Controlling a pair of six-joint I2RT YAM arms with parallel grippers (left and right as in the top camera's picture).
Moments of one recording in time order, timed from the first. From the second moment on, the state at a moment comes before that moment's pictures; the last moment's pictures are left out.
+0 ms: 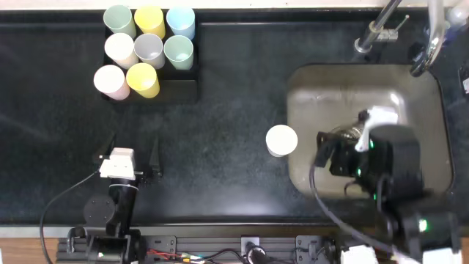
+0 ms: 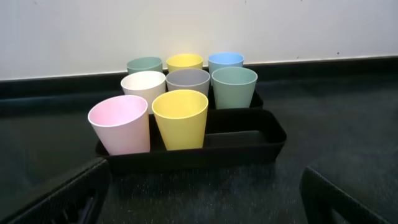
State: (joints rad) left arm -0.04 0.01 0.01 -0.07 0.06 0.03; right arm 0.19 0.88 1.15 -1.18 0.02 0.33
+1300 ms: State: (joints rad) left arm -0.04 0.01 0.01 -0.07 0.06 0.03; right arm 0.26 1.67 1.22 -1.17 -0.11 0.13
